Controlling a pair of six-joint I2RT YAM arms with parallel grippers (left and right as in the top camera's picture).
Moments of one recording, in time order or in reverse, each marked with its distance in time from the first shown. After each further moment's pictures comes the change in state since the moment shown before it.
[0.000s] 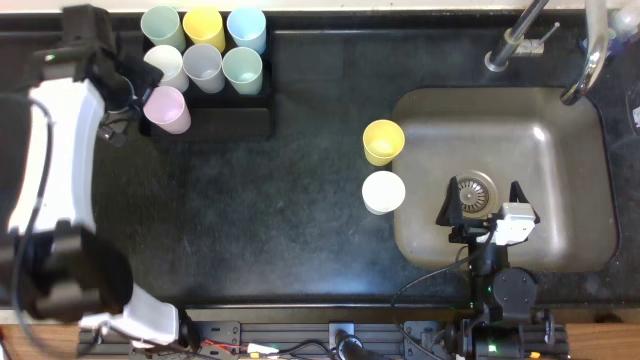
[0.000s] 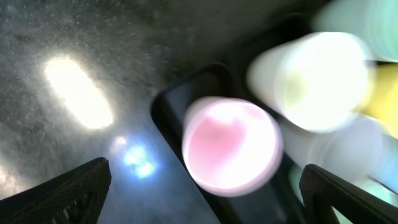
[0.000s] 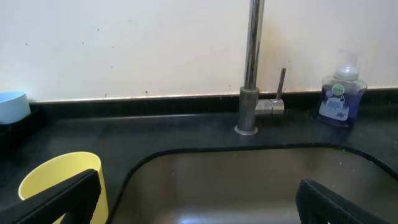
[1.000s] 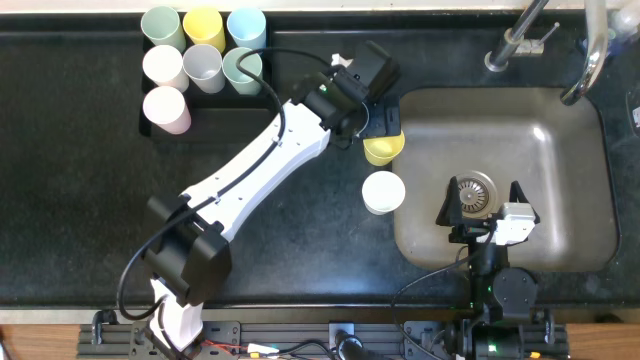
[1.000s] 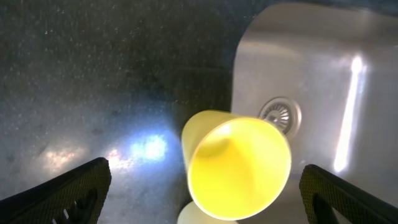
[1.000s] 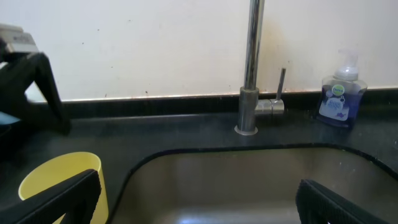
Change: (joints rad) left arm -0.865 0.297 0.222 0.144 0.071 0.145; right arm 0.000 0.000 0.000 0.000 0.000 0.000
